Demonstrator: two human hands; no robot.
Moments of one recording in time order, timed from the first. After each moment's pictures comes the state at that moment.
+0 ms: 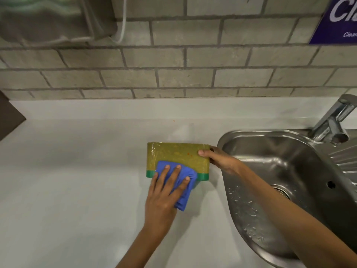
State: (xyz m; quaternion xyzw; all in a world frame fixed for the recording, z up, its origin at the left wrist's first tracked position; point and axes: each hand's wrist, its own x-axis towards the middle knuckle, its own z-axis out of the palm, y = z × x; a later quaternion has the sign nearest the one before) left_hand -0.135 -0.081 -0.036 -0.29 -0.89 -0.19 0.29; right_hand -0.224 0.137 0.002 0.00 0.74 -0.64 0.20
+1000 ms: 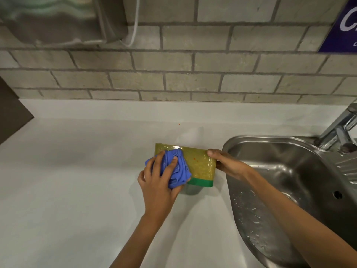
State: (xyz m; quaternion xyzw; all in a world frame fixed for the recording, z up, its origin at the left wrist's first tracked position) left_hand -0.165 -0.081 -0.015 -0.11 -0.91 -0.21 0.33; right_hand -0.220 0.143 0.013 0.00 0.75 -0.62 0.23
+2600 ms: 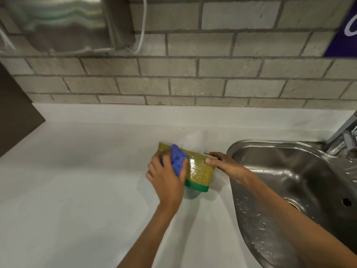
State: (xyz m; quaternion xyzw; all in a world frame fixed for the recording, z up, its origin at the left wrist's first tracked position) left_hand -0.184 -0.049 0.006 0.07 -0.91 -0.26 0.31; right_hand -0.212 0.127 0.032 0.06 0.80 -0.57 0.19
